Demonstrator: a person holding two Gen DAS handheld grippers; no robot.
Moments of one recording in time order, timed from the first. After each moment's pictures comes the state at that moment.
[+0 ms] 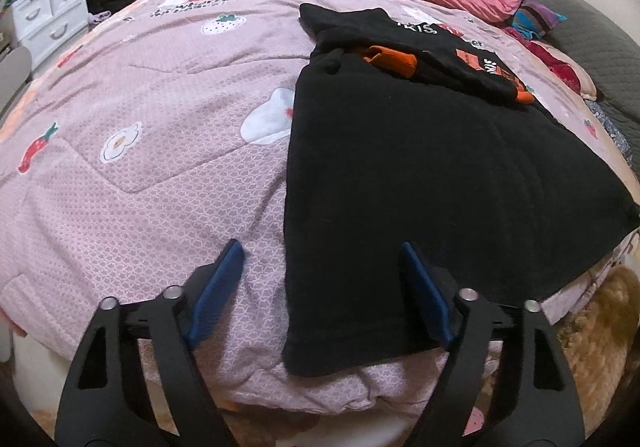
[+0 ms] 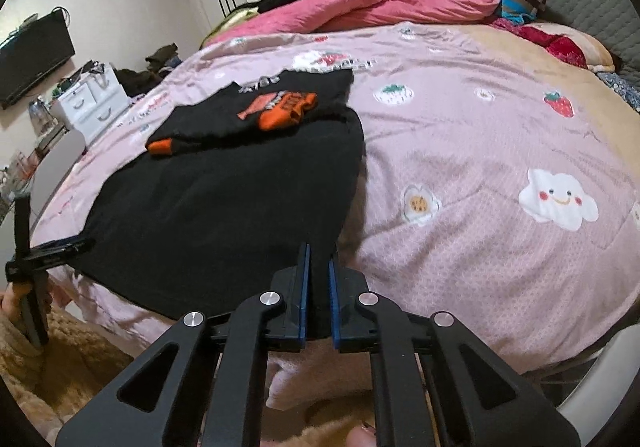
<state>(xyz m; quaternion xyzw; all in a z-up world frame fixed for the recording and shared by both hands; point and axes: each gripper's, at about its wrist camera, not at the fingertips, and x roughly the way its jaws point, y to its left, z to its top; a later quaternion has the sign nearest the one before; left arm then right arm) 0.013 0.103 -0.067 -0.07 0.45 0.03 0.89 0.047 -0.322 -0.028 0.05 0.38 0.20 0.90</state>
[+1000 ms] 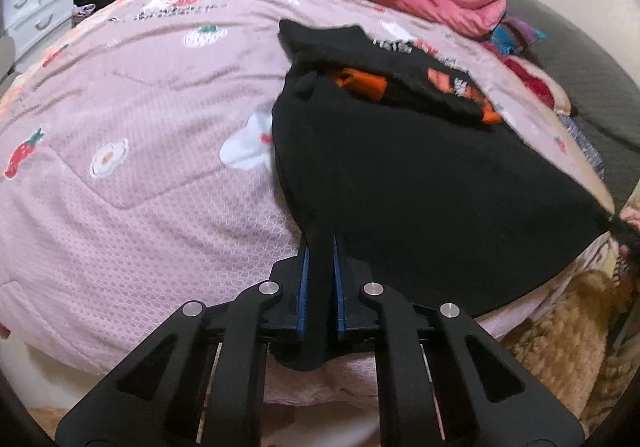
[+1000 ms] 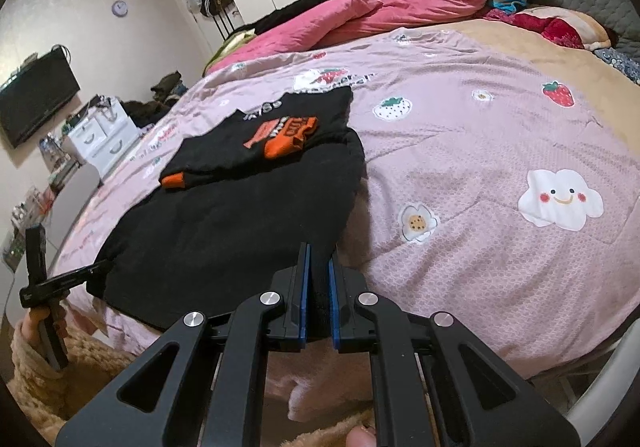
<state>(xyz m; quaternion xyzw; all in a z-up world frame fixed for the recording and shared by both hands) 0.009 0.107 -0.041 -0.12 0.44 -0.02 0.89 0.054 -0.337 -0.018 0.11 0.37 0.20 0.90</state>
